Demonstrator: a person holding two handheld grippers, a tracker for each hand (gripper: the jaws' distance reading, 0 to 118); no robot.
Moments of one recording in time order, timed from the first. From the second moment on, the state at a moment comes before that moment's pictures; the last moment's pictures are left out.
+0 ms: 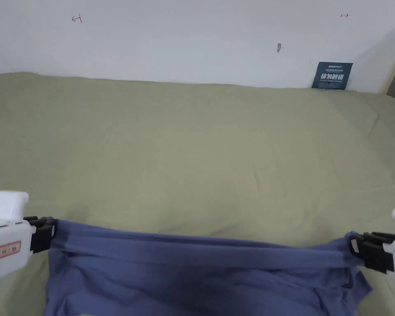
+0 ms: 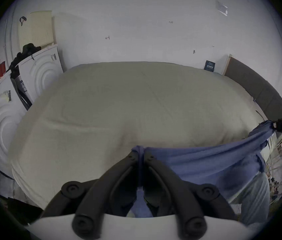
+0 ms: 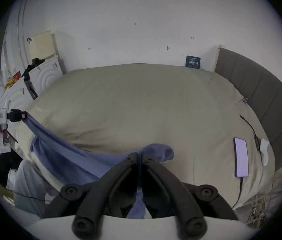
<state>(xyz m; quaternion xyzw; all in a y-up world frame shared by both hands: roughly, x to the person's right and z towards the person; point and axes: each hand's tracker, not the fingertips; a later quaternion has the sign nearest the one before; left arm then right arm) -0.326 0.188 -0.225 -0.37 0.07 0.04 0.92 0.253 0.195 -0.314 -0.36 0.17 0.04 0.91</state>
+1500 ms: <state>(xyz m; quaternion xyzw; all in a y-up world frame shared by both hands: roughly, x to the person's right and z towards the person) -0.445 0.113 -0.241 -0.50 -0.06 0.33 0.80 0.075 0.168 -0.255 -0.15 0.10 0.08 0.98</state>
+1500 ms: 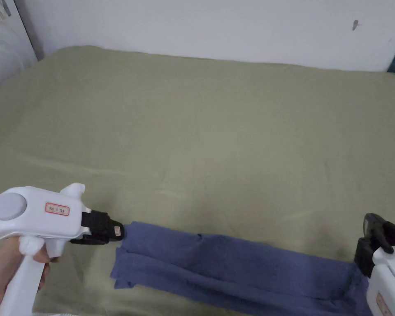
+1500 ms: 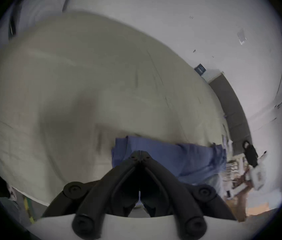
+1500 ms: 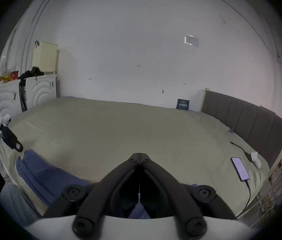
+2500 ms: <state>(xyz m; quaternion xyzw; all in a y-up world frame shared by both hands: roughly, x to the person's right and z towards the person) -0.428 0.072 -0.237 -0.48 -0.08 0.42 0.76 0.041 0.180 -0.241 -0.15 0.13 0.06 0.98</state>
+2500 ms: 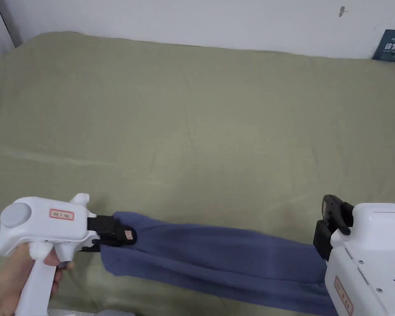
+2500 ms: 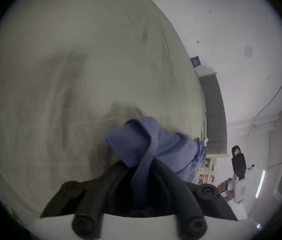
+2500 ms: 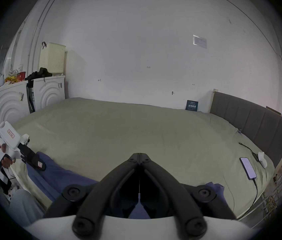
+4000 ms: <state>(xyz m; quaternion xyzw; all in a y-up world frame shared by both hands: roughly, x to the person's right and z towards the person) -0.253 0.127 -0.261 -0.45 -0.13 0.32 0.83 0.125 0.179 -0.239 -0.17 0.07 0.02 0.98</state>
